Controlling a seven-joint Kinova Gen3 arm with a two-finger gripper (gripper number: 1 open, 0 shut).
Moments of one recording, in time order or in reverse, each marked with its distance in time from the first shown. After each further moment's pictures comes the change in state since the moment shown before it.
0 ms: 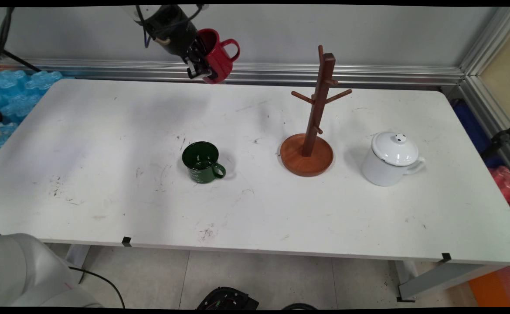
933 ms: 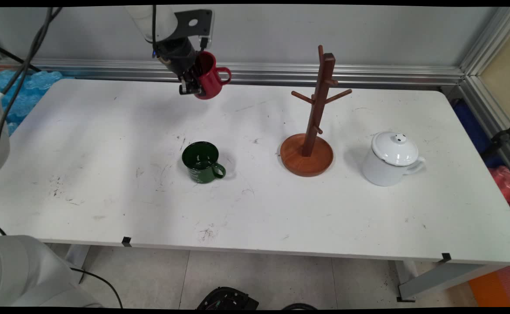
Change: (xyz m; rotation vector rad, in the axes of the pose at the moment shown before) arm -0.014 -0.021 0.063 -0.053 -0.182 0.207
